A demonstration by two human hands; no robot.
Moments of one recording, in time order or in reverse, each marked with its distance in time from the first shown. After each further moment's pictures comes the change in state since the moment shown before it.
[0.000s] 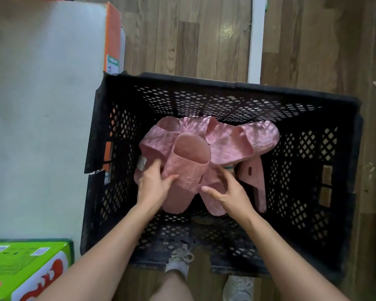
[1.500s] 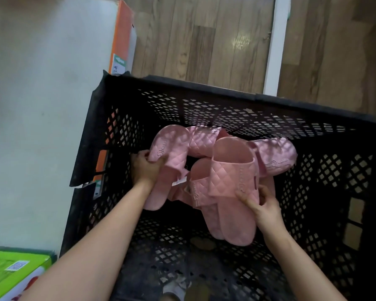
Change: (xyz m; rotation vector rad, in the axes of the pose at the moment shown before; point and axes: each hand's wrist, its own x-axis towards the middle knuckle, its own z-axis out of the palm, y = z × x) left_hand 0.100 -0.037 0.028 -0.296 0.188 -0.291; right_hand 0.035 0.028 -0.034 0.327 0.248 0.067
